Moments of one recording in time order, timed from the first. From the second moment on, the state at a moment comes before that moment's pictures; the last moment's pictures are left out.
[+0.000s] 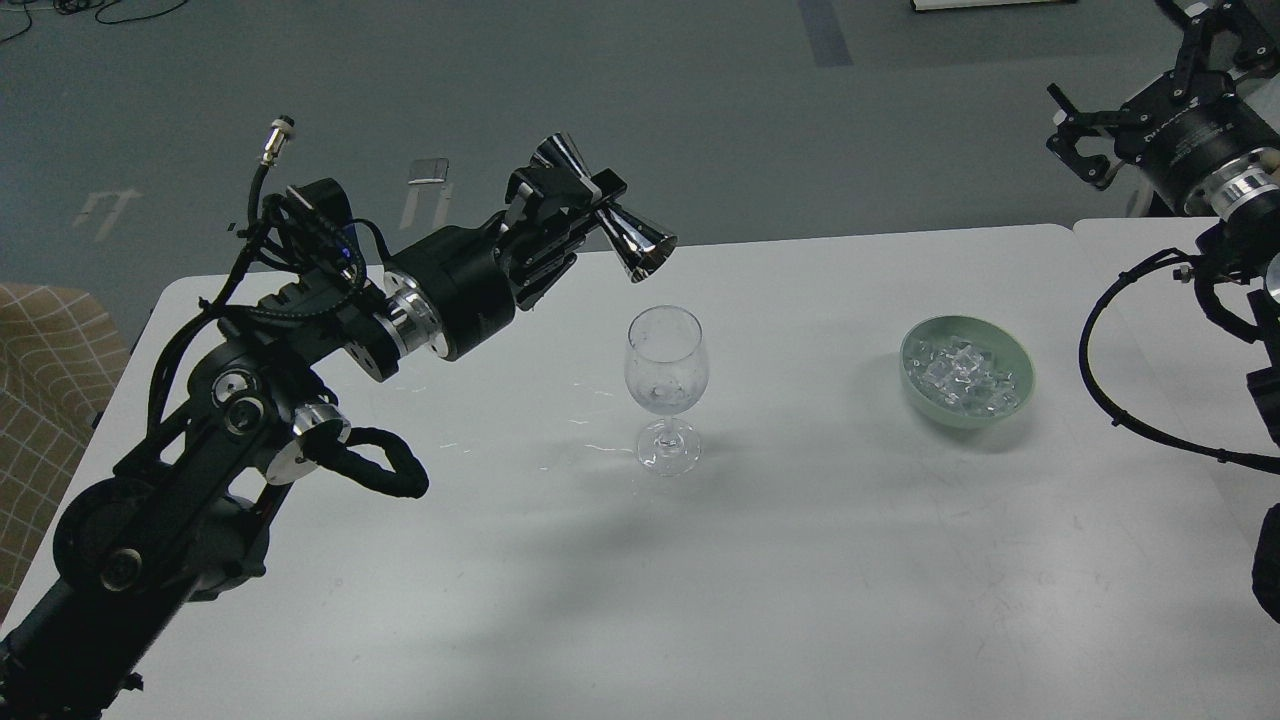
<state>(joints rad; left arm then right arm) -0.48 0.30 -1.10 -1.68 1.03 -0.24 0.31 0.74 -0.35 1.46 0.64 -0.24 0.47 -0.19</state>
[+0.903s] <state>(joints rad) -0.18 0.26 -1.60 -1.28 0.08 -0.32 0.28 0.74 -0.43 1.46 0.66 -0.24 0.44 -0.23</state>
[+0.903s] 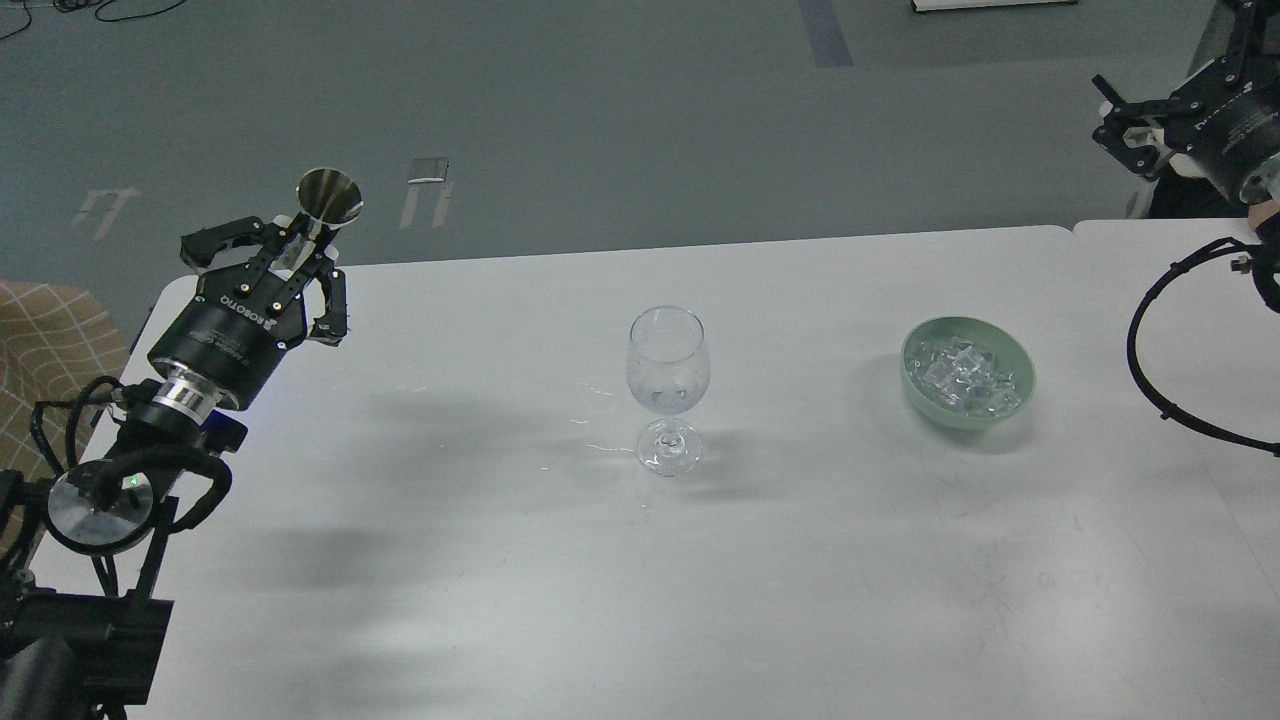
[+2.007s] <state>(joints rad) -0.26 0.13 -1.59 -0.78 0.04 -0.39 0.19 0.73 -0.44 1.45 0.70 -0.25 0.38 -0.23</state>
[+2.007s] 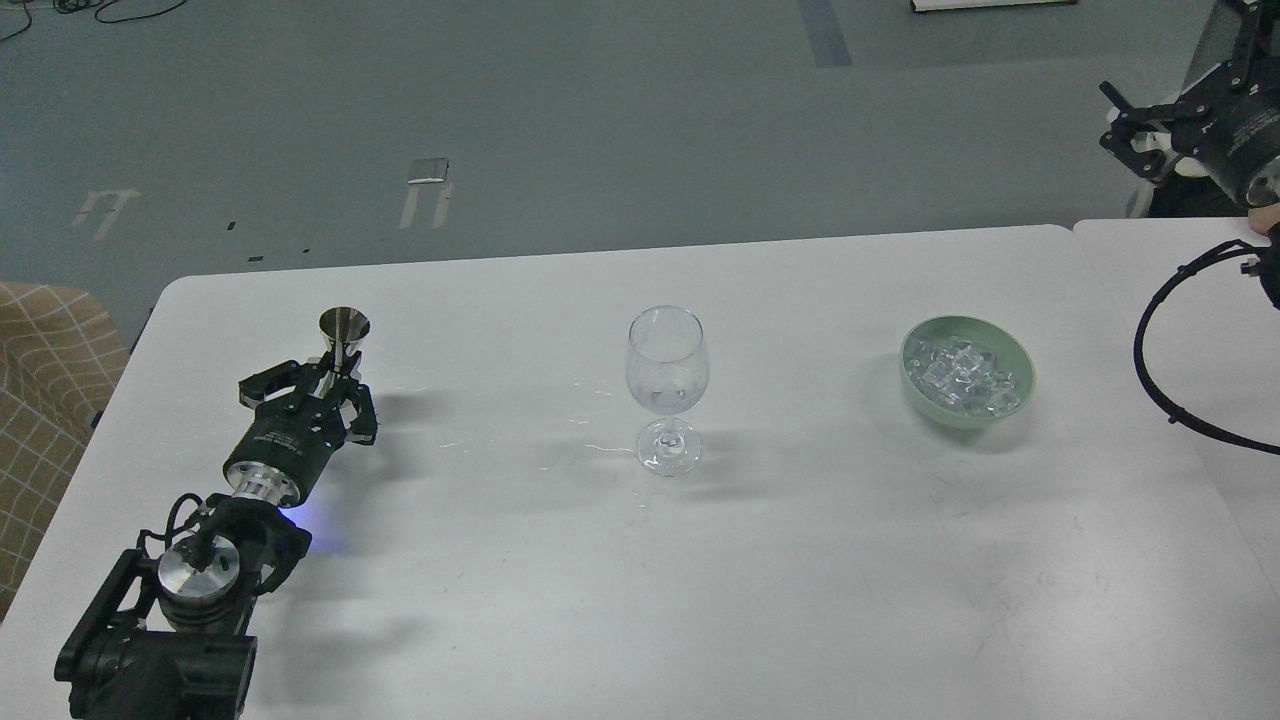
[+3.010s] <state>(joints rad) -0.31 0.10 -1.59 -0.75 -0.04 -0.37 0.19 0.74 -0.44 1.45 0.71 -0.25 0.37 -0.23</state>
